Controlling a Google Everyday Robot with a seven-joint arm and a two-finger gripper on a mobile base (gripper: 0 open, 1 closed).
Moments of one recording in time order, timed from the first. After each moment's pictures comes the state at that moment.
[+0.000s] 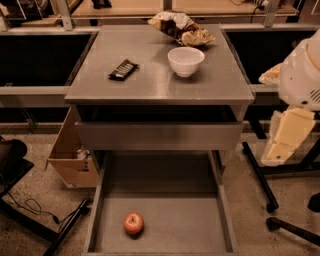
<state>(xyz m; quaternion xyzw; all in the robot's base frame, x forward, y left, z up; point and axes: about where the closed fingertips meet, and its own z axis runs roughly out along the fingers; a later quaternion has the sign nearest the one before) 0.438 -0.202 0.951 -0.61 0.77 -0.02 0.17</state>
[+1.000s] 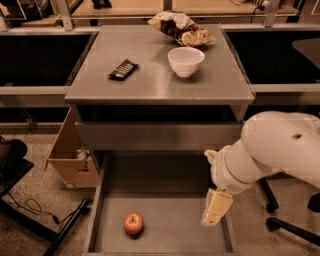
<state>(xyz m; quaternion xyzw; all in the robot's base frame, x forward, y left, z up) 0.427 -0.126 0.732 -0.63 0.75 0.05 0.18</state>
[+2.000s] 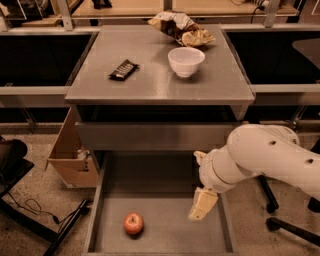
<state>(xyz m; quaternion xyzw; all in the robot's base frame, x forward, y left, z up) 0.455 -0.101 0.690 -0.63 0.74 0.06 0.21</state>
